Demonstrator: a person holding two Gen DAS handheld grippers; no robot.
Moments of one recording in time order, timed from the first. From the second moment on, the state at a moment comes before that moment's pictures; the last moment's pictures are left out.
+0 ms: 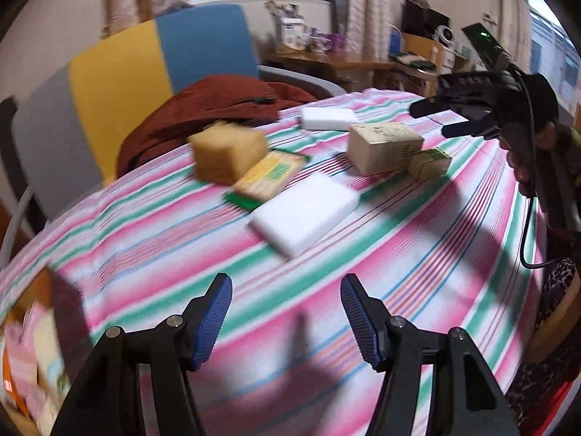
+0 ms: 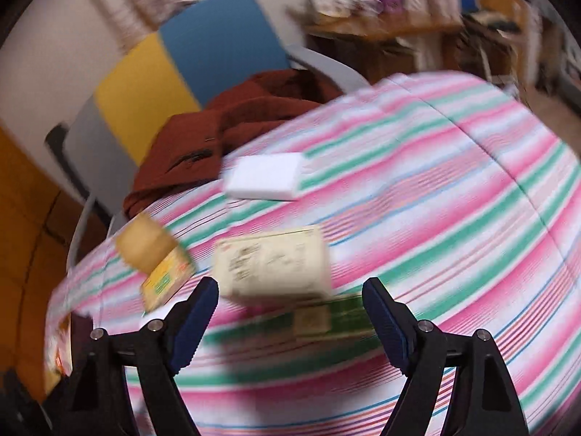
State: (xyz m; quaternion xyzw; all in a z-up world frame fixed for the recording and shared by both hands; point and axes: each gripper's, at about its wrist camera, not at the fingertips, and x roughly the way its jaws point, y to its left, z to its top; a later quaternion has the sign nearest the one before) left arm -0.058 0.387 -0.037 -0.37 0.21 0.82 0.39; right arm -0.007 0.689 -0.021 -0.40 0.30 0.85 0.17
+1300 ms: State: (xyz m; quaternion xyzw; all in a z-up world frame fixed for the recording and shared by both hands) left arm -0.115 0.490 -0.069 -0.34 0.36 0.66 0.57; right arm -0.021 0.716 -0.046 -0.43 0.36 0.81 0.19
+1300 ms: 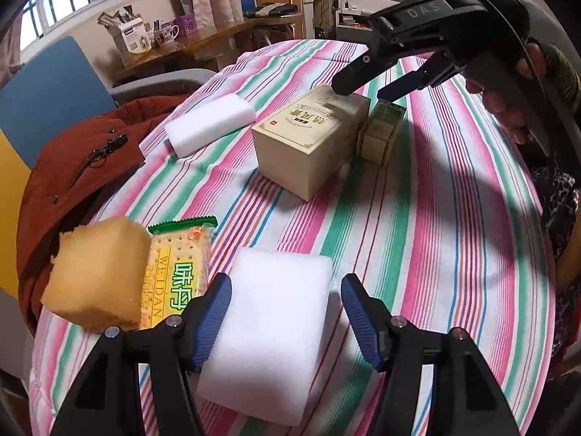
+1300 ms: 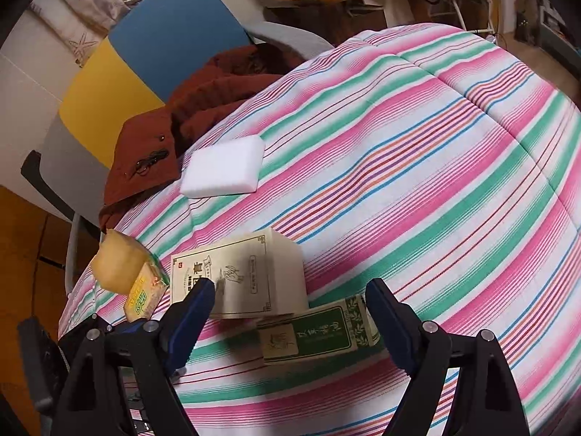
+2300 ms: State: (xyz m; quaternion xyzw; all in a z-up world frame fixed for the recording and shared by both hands) left arm -0.128 0.487 -0.066 -0.34 0.35 0.64 0.59; right arm -0.036 0.673 -0.049 -0.50 0.31 0.80 0.09
